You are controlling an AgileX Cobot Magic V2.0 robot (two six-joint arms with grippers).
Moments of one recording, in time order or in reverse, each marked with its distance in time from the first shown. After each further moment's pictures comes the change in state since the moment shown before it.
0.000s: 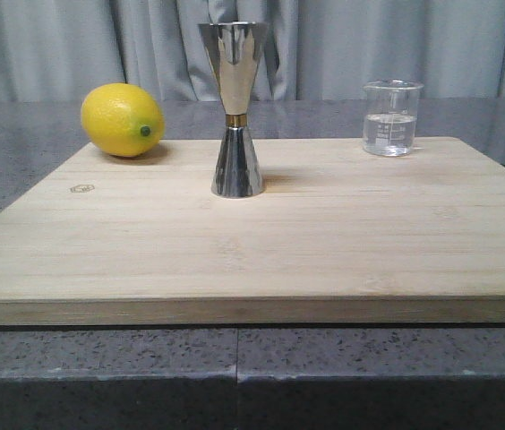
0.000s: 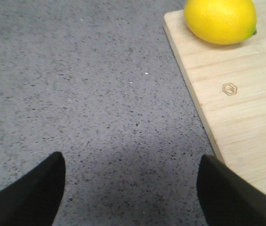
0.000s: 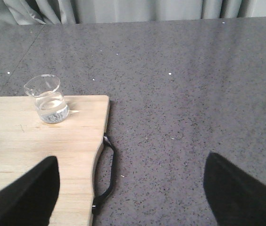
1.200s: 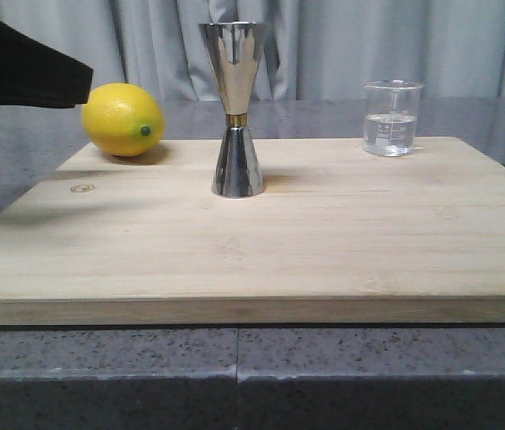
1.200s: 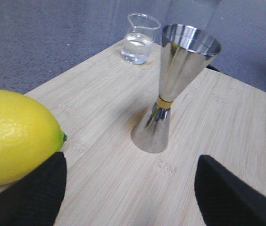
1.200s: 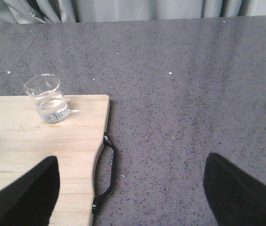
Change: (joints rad) left arm 0.000 0.651 0.058 -1.238 0.264 1.536; right arm 0.000 0.000 0.000 0.000 0.000 -0.002
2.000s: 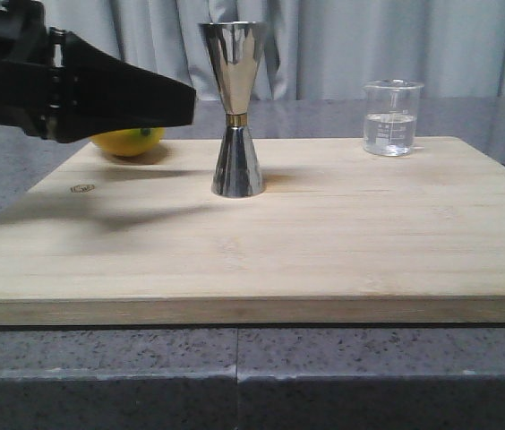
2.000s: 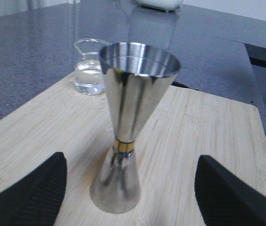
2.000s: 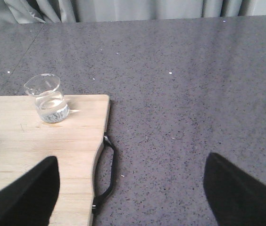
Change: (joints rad) left arm -0.223 0.159 -0.023 -0.226 0.021 0.285; right arm 0.000 0.000 0.000 0.000 0.000 0.000
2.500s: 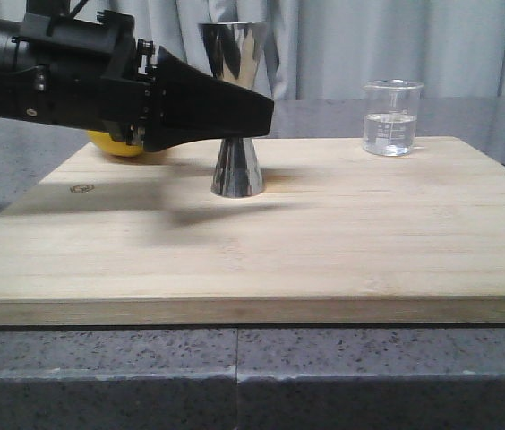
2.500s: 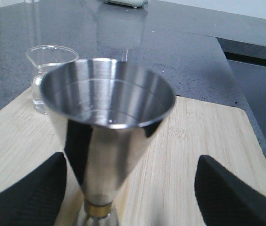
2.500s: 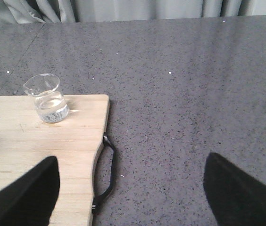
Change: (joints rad) left arm -0.119 0.129 -0.145 -0.003 0.000 0.004; right arm 0.000 0.000 0.000 0.000 0.000 0.000
